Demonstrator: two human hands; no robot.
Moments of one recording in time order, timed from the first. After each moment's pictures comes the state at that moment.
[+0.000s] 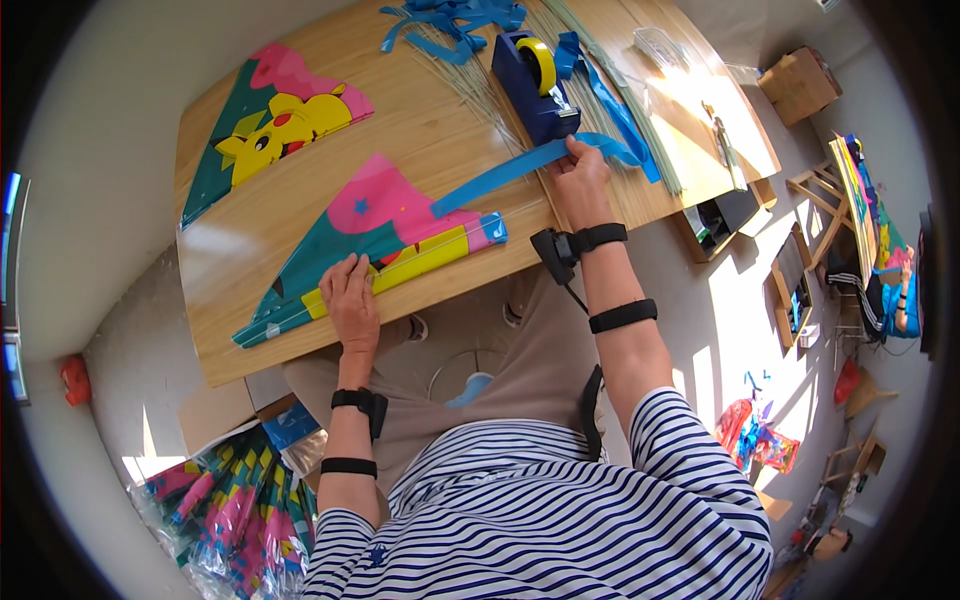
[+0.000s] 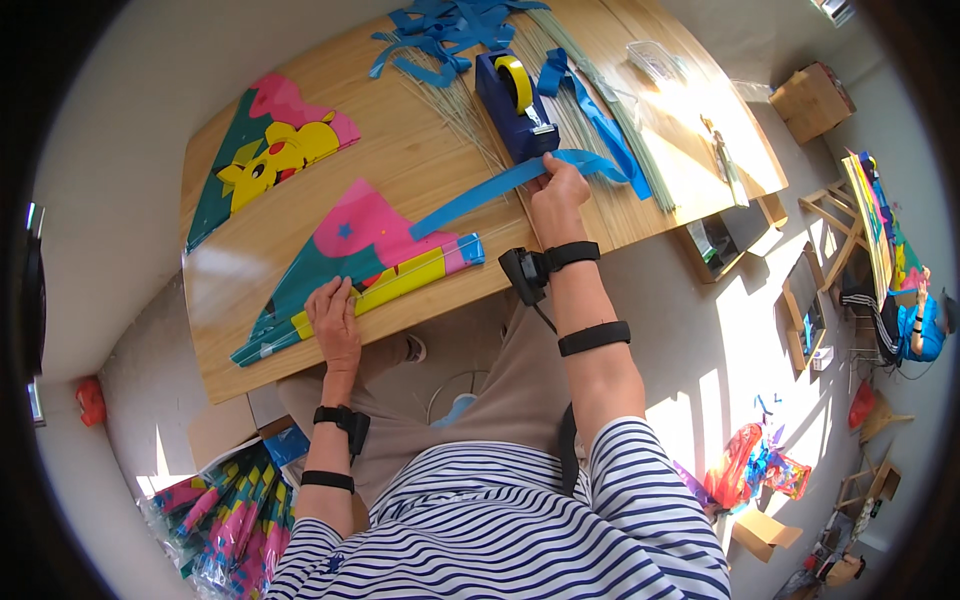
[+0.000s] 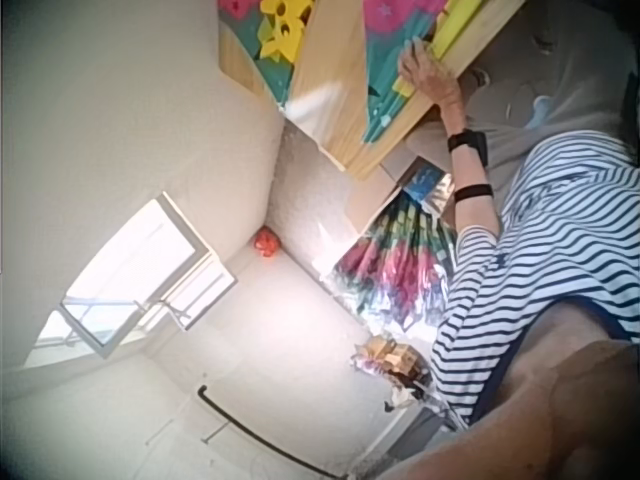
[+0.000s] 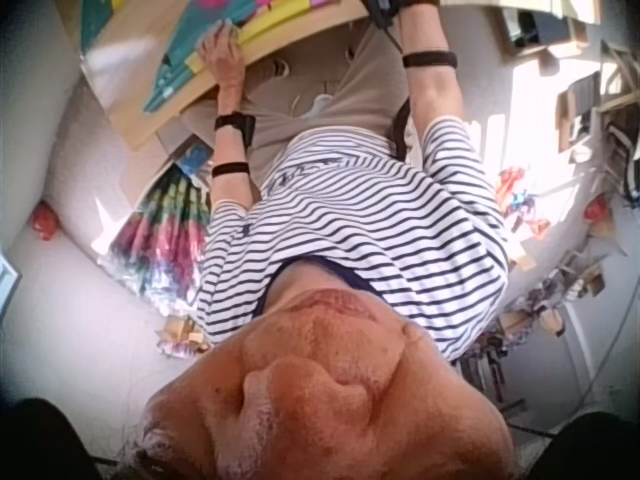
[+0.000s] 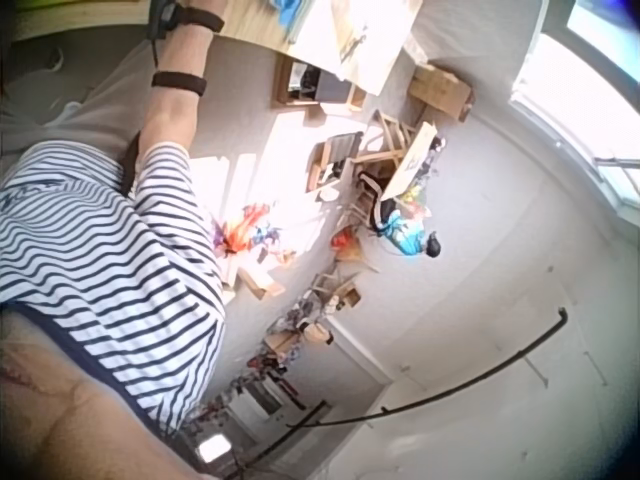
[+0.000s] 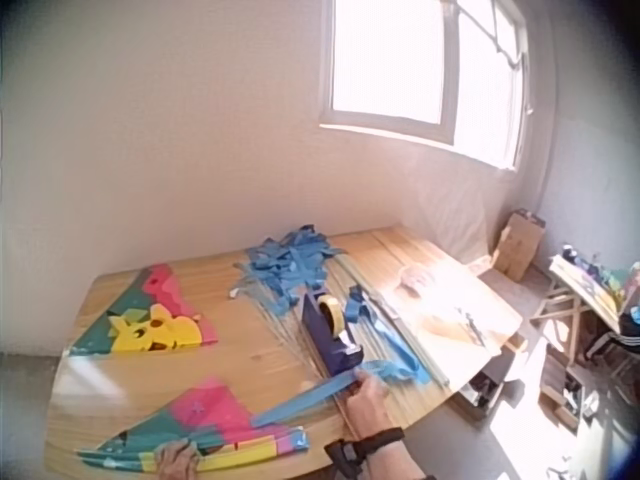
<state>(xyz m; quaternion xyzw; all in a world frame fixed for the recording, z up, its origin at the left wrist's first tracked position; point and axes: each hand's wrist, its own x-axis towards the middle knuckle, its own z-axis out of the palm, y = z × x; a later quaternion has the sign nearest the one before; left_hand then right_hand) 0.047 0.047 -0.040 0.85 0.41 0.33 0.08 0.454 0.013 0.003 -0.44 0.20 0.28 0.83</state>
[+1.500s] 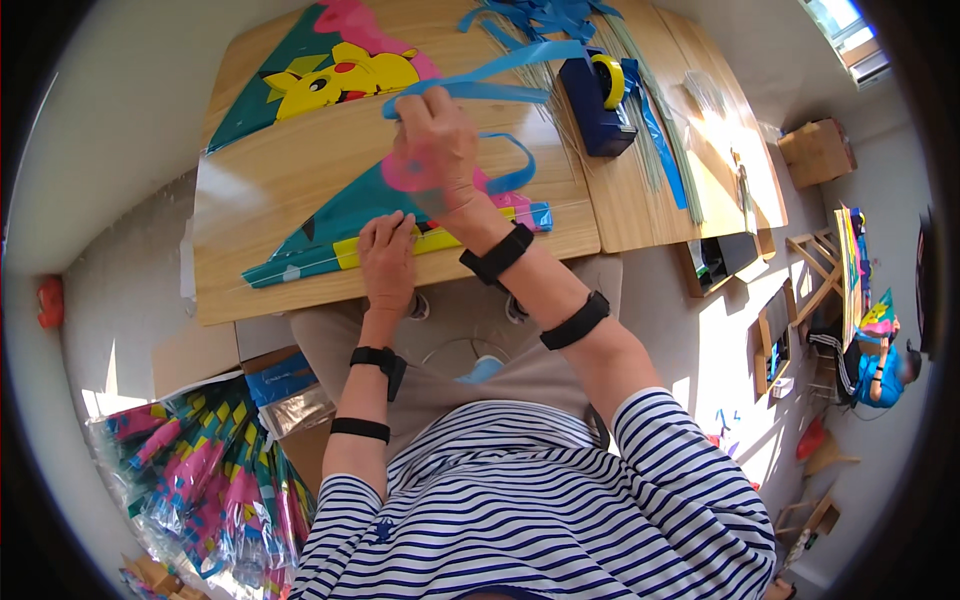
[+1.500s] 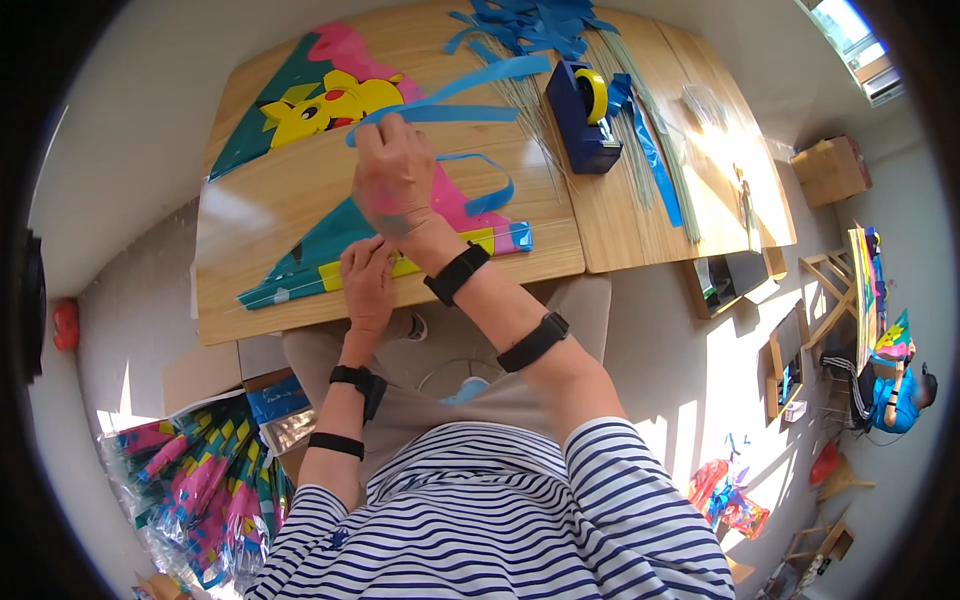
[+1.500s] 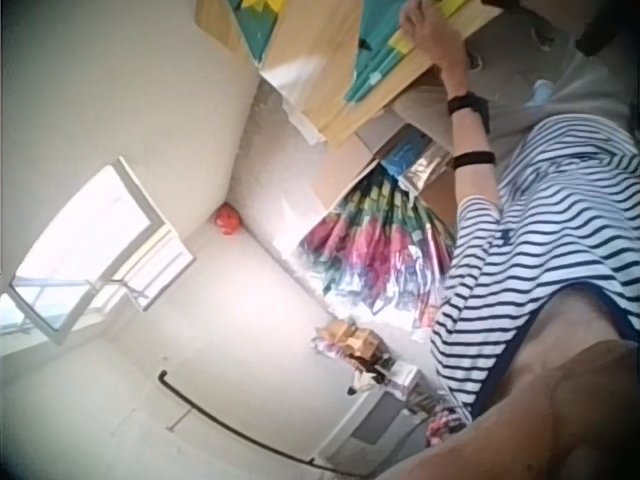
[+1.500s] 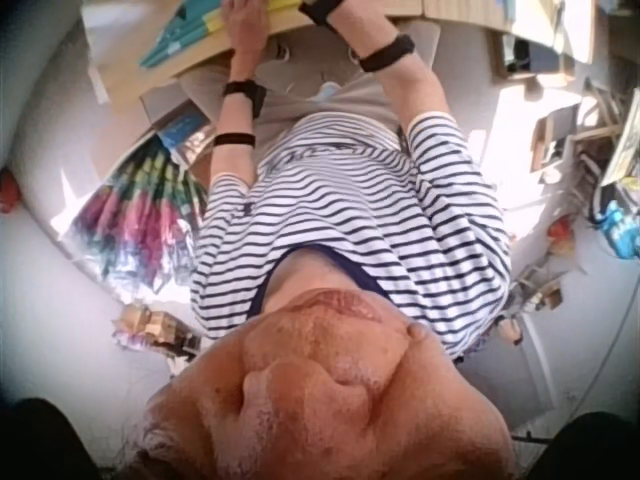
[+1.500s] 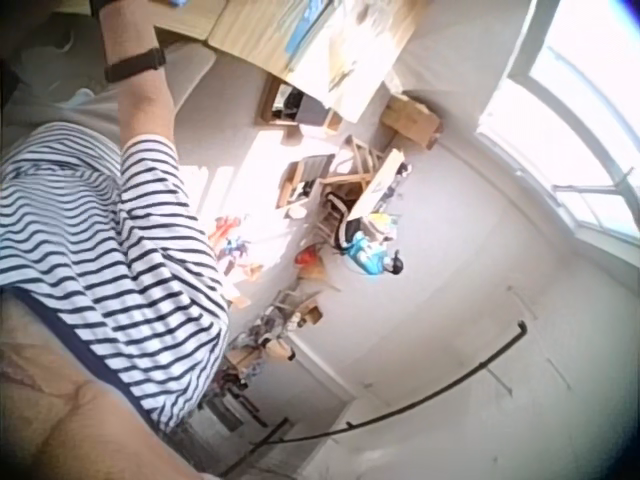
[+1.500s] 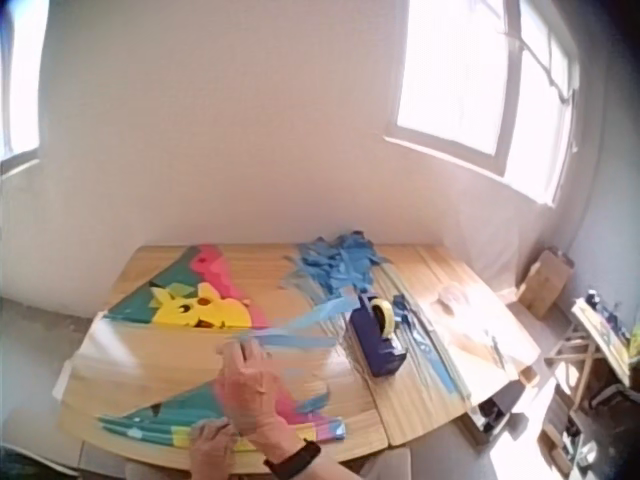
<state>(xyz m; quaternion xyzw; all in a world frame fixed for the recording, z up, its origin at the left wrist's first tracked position) 0.049 0.048 -0.047 0.83 0.41 0.37 0.11 0.199 0.098 0.097 -0.60 -0.60 -0.15 0.51</state>
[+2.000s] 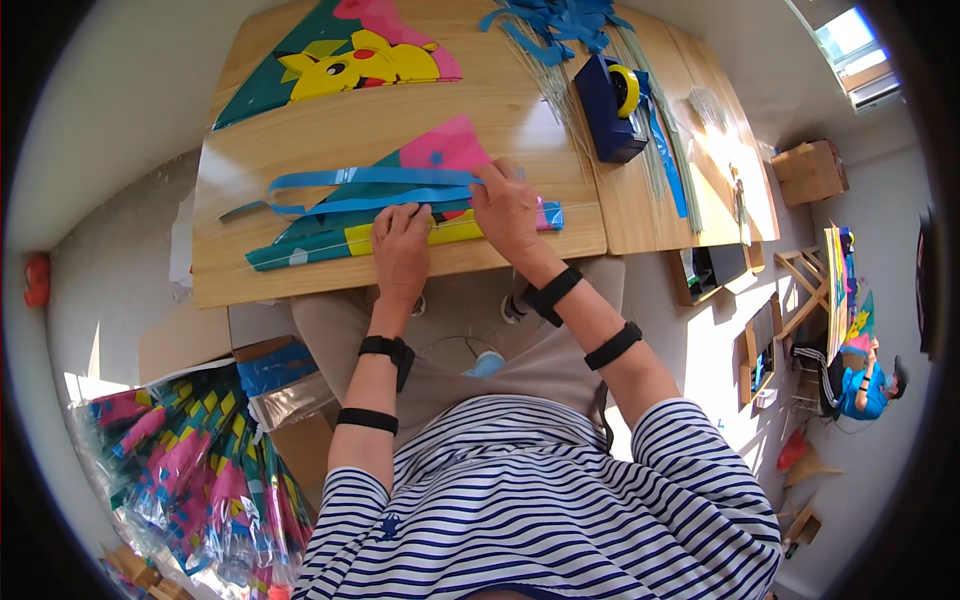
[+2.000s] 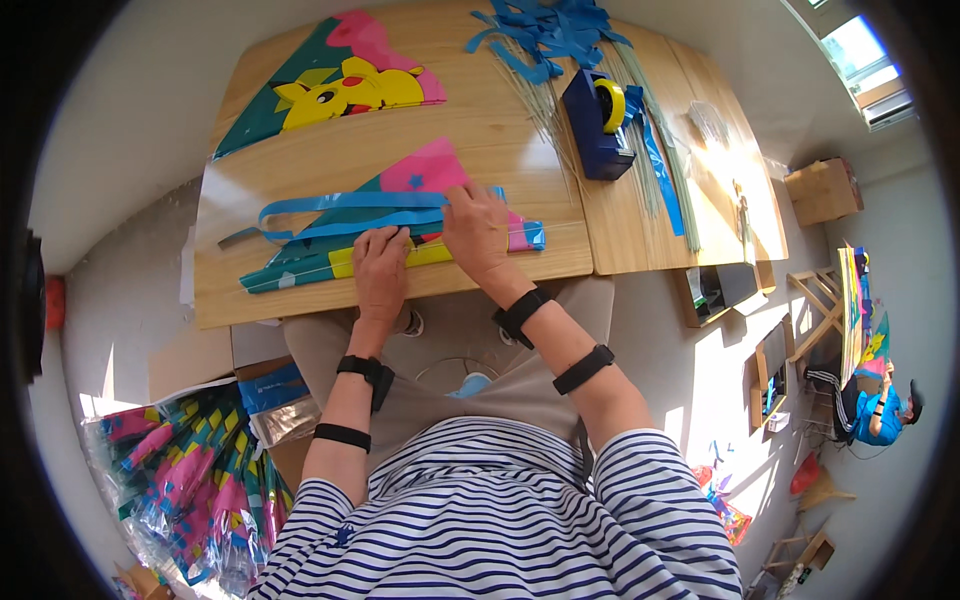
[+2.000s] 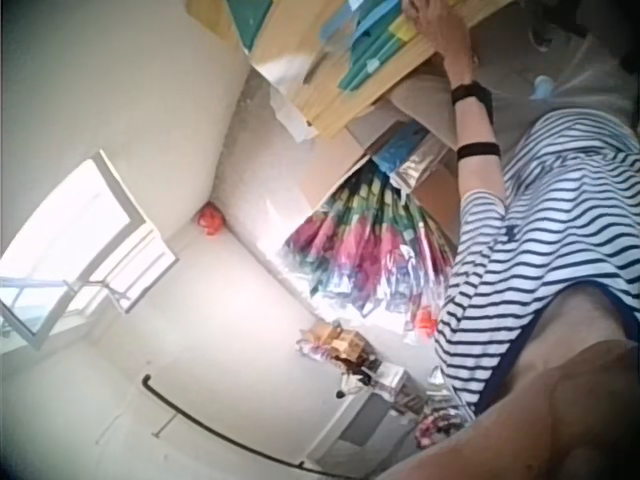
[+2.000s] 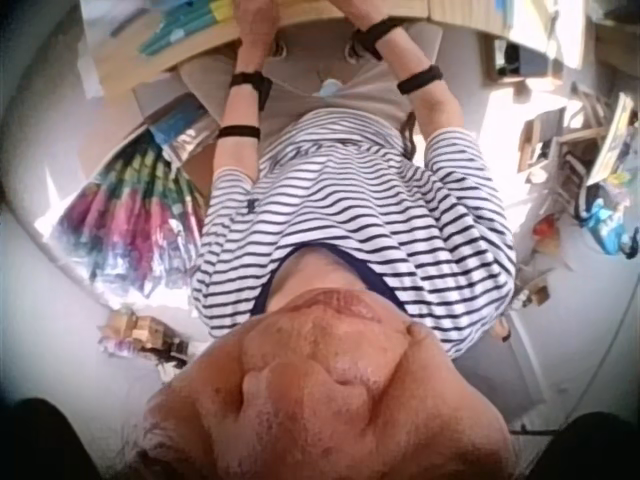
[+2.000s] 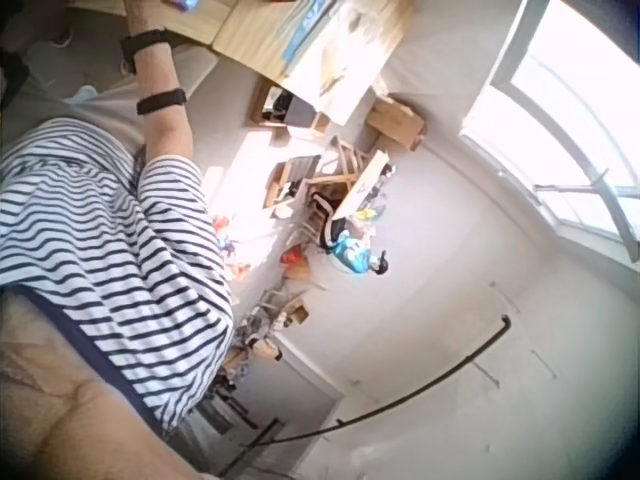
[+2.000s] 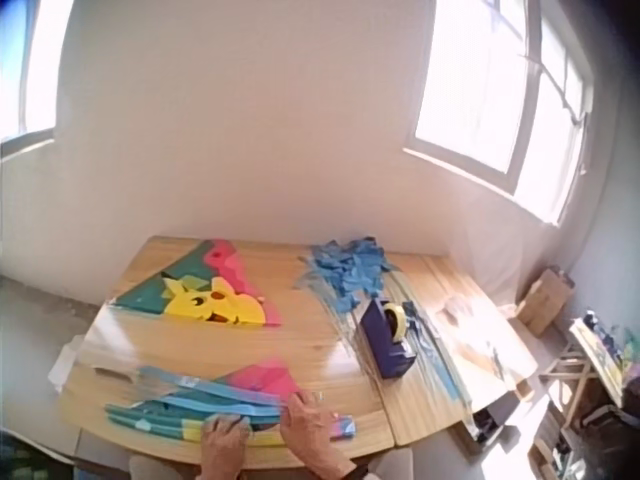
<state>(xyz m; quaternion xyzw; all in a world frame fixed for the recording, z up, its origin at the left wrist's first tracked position) 0.048 0.044 -0.038 0.82 0.42 0.38 0.08 0.234 0.027 0.018 -0.68 -0.63 -0.03 0.38</state>
